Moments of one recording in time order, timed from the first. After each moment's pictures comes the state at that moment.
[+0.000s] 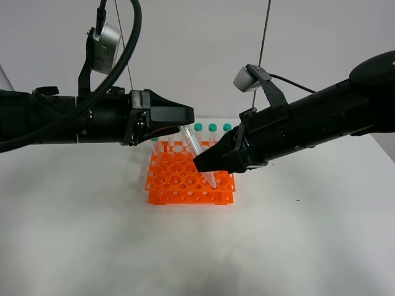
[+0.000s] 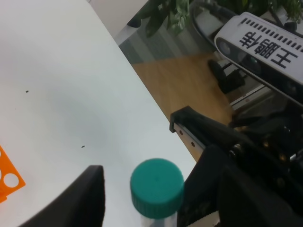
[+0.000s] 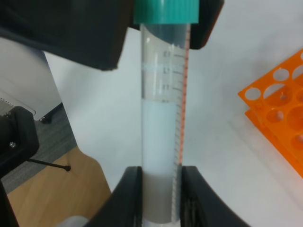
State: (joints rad) left arm -0.40 1.42 -0.78 -1.73 0.63 1.29; right arm 0.44 1.47 -0.94 1.14 0.81 -1.08
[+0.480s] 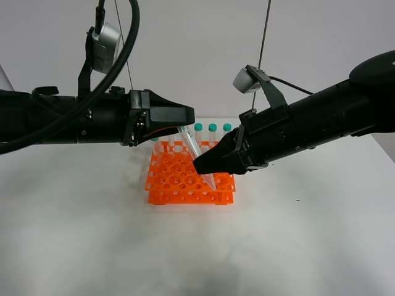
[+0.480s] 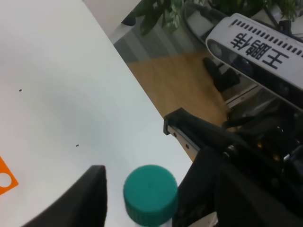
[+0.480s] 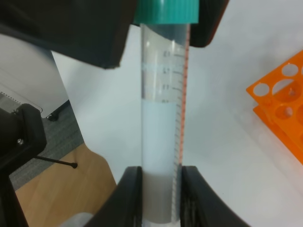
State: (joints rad) left arm -0.40 1.42 -0.78 -1.73 0.65 1.29; right arm 0.44 1.47 -0.94 1.14 0.83 -1.07
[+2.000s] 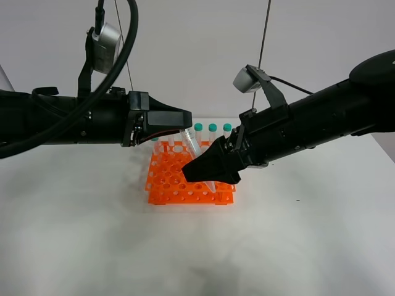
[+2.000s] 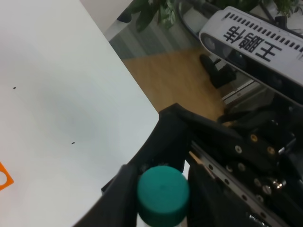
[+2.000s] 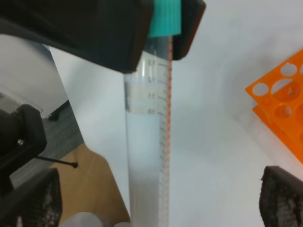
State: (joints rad) left arm -0.40 1.42 -0.78 -1.72 0.66 1.29; right arm 0.44 1.47 -0.96 1.11 0.84 -1.04
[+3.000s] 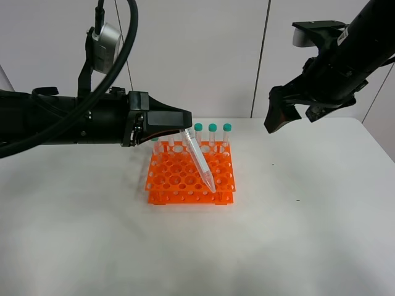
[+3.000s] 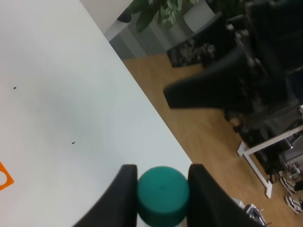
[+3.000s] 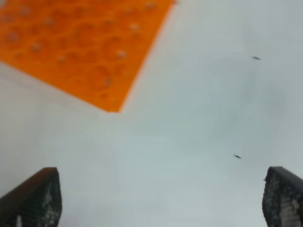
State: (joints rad) left arm -0.40 1.42 -0.78 -1.72 0.66 1.29; right arm 0.30 1.53 -1.38 0.11 1.11 -0.06
